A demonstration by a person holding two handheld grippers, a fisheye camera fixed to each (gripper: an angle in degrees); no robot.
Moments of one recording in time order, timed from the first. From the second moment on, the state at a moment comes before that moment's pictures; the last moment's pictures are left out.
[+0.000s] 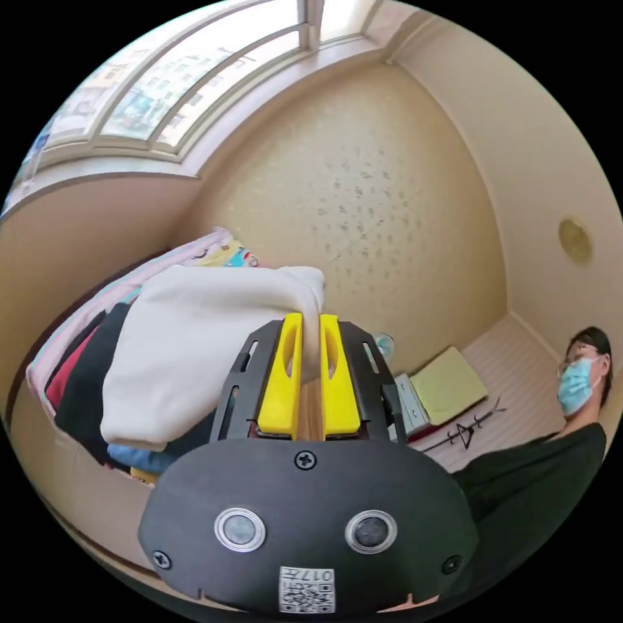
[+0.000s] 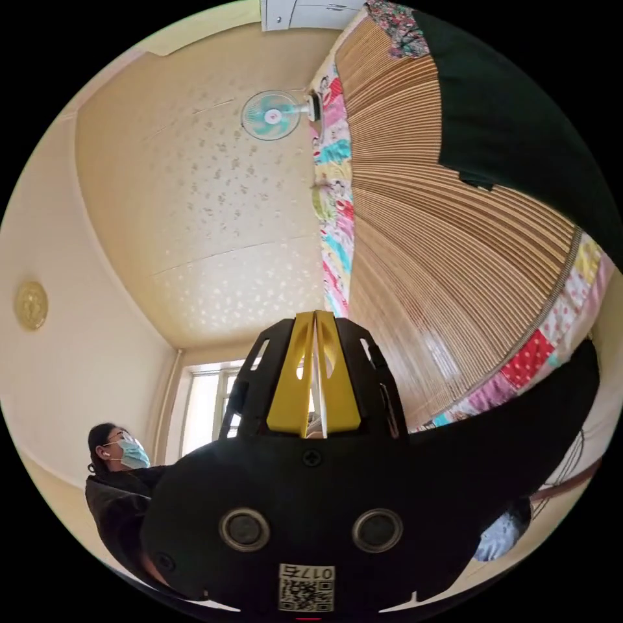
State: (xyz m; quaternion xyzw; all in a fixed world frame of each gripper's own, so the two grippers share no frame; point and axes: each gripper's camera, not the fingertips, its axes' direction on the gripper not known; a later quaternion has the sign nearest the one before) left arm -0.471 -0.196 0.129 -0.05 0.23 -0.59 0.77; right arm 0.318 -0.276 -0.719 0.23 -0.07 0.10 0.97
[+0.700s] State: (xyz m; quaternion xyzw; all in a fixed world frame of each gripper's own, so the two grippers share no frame) left arm -0.175 -0.484 0.217 0.21 0.79 -0.21 0.53; right arm 0.002 -0.296 -0.502 -0.14 -0.12 -0.34 0.92
